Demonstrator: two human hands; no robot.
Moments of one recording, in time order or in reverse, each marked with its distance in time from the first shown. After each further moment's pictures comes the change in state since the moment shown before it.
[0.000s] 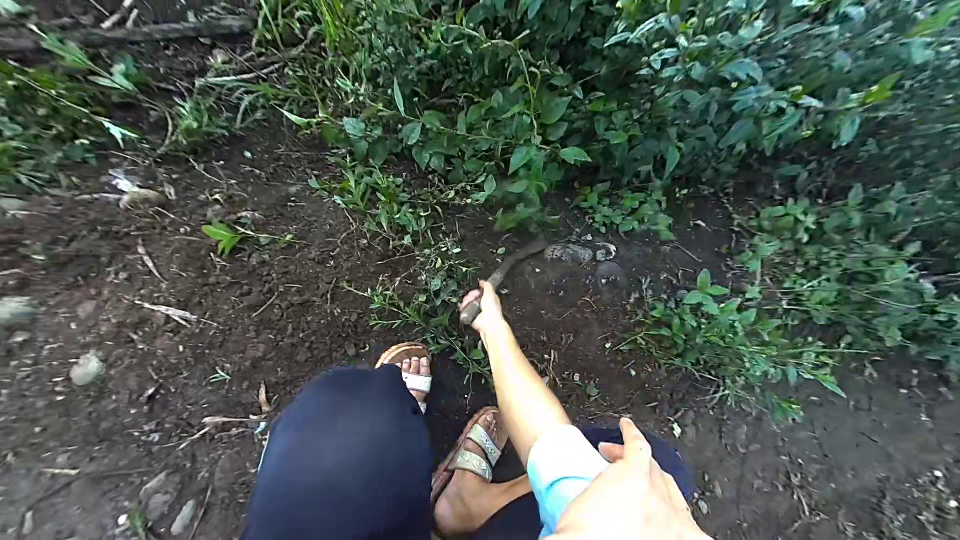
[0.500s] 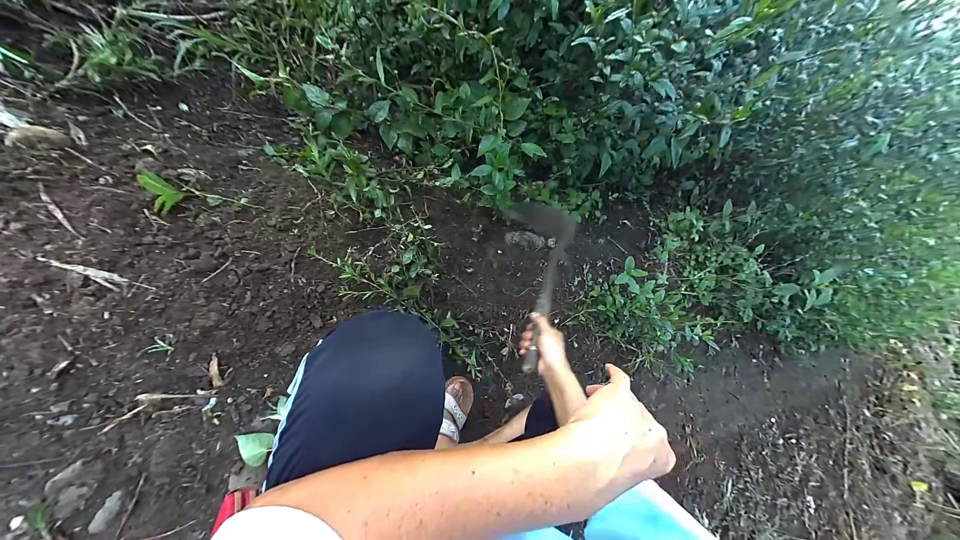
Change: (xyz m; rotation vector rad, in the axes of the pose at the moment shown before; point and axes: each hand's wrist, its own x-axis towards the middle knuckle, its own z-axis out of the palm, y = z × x) left_hand 0.015 0.017 -0.001 -0.041 -0.200 0.178; right_hand -0.150 -0.066 -0.147 -0.438 0.274 -0.244
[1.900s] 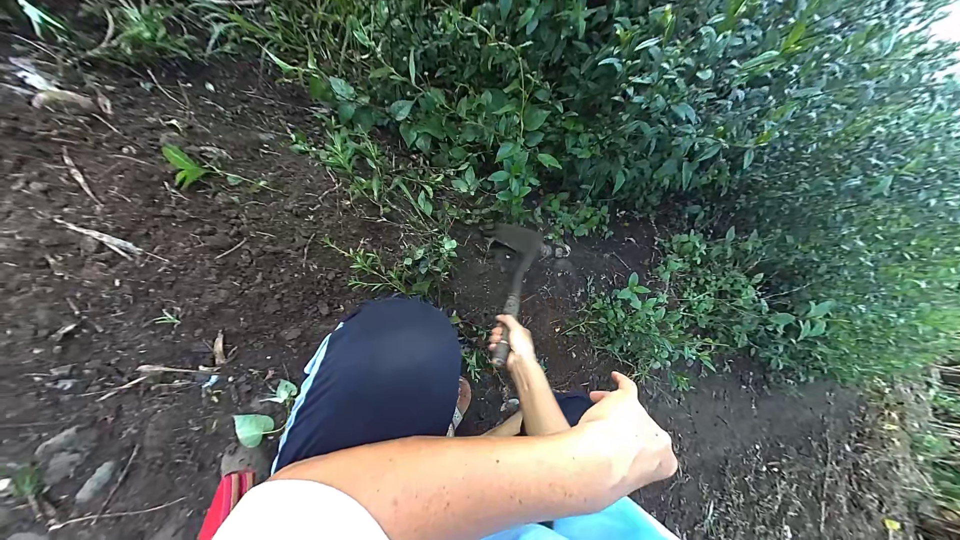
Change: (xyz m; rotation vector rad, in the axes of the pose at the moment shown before) left_hand 0.005 0.003 0.001 -0.007 -0.062 -0.038; right_hand -0.007 0.020 0.064 0.088 -0.091 0.159
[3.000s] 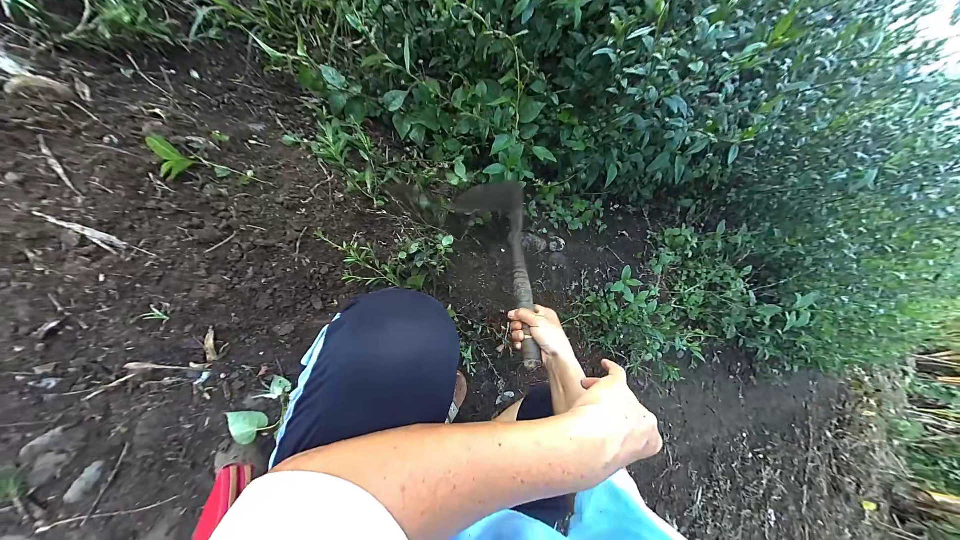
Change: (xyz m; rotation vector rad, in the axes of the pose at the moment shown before) left_hand 0.006 -0.003 0.004 0.005 -0.024 0.008; right_hand -0.062 -0.065 -0.019 -0.301 -0.159 -0.105
